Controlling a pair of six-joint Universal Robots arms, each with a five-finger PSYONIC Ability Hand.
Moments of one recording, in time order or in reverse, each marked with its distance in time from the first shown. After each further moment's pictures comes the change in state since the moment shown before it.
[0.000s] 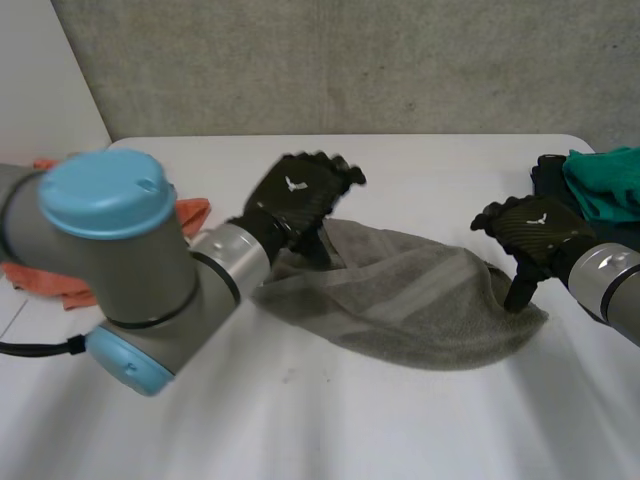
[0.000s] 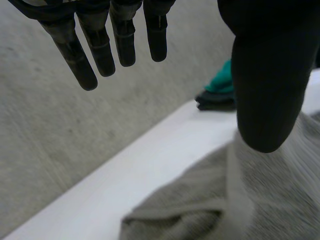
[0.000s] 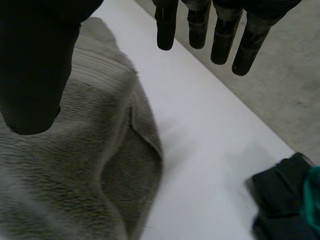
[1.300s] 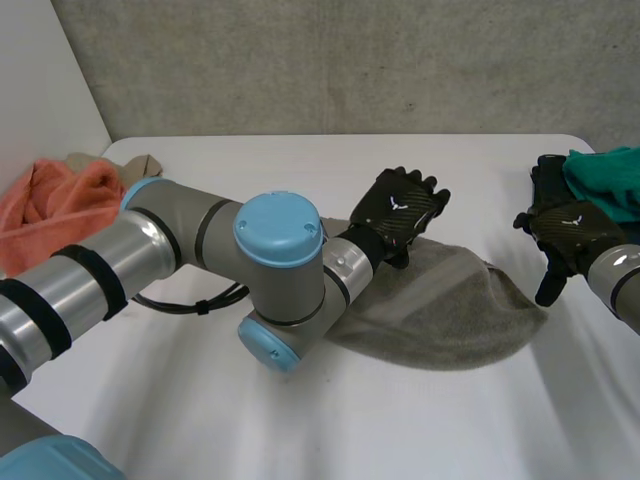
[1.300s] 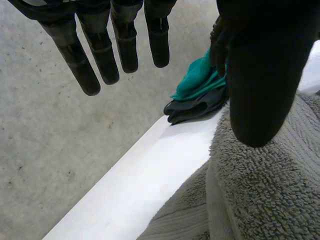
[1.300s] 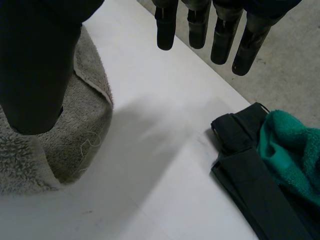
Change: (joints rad) left arm -0.177 -0.508 0.569 0.016 -0.009 0.135; right arm -0.081 0.104 -0.021 -0.104 0.100 0.012; left_hand 0.060 0.072 0.080 0.064 0.054; right_hand 0.000 0.000 0.000 0.000 0.000
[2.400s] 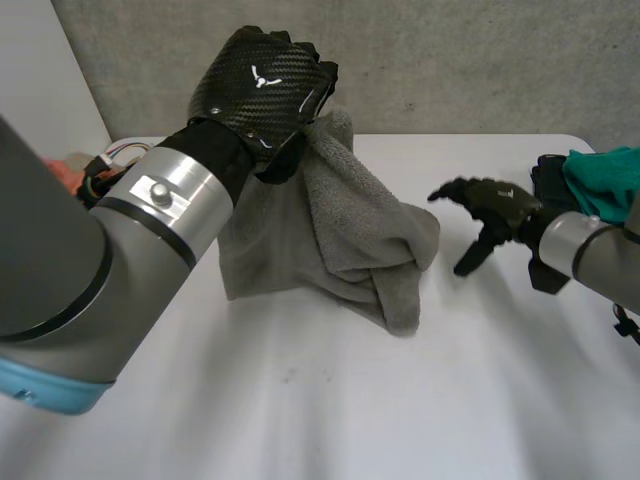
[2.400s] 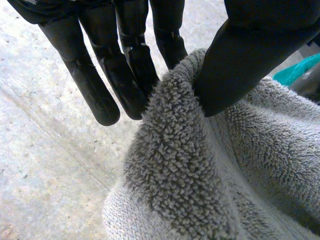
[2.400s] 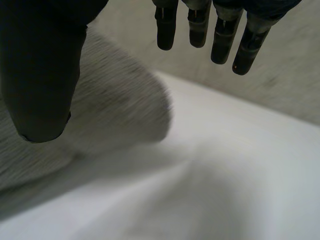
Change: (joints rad) left arm 0.139 0.814 -0.600 -0.021 -0.091 0.147; right arm 0.079 0.198 -0.326 0.091 -0.318 0.425; left_hand 0.749 0.791 0.778 0.800 0.752; right_hand 0.000 -0.013 -0.003 -0.006 -0.003
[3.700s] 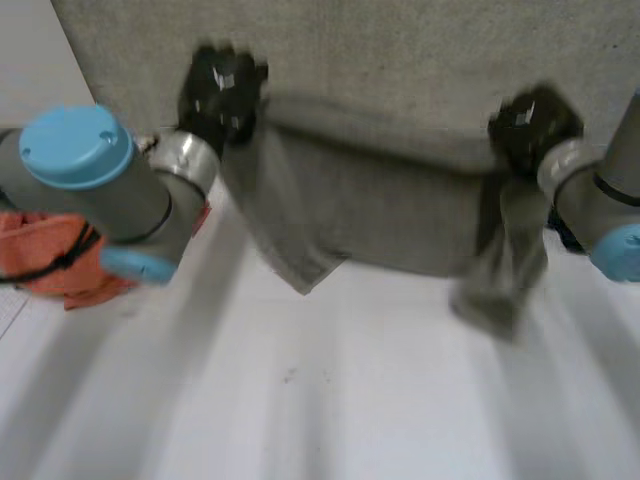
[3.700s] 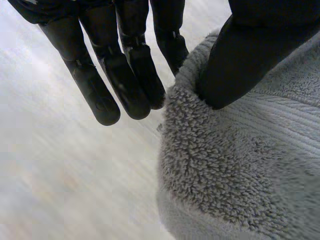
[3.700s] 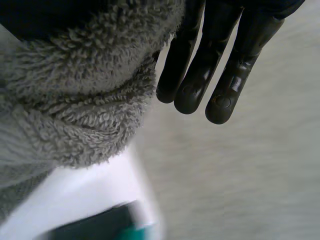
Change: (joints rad) left arm 0.203 -0.469 0.321 0.350 0.000 -0.002; right arm 0.129 -0.013 -0.234 -0.135 0.471 -0.752; left_hand 0.000 0.003 0.004 0.001 0.000; right_hand 0.824 0.970 0.984 0.951 0.898
